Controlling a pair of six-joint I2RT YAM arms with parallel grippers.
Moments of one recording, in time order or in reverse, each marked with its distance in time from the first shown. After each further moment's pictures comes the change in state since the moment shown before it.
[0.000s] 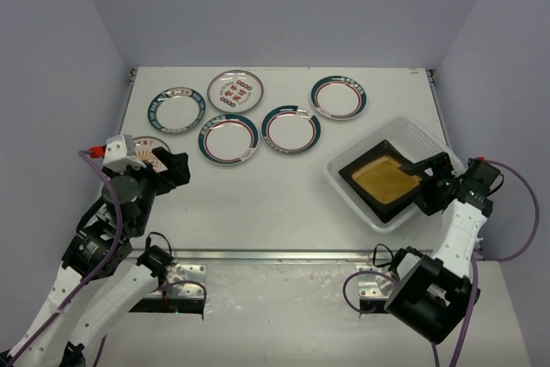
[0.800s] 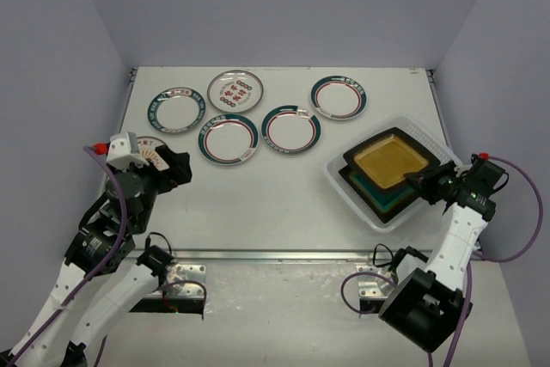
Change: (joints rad) left arm 0.024 0.027 0.000 0.000 0.024 0.009; right arm 0.003 -0.072 0.050 -0.048 -0.051 0.026
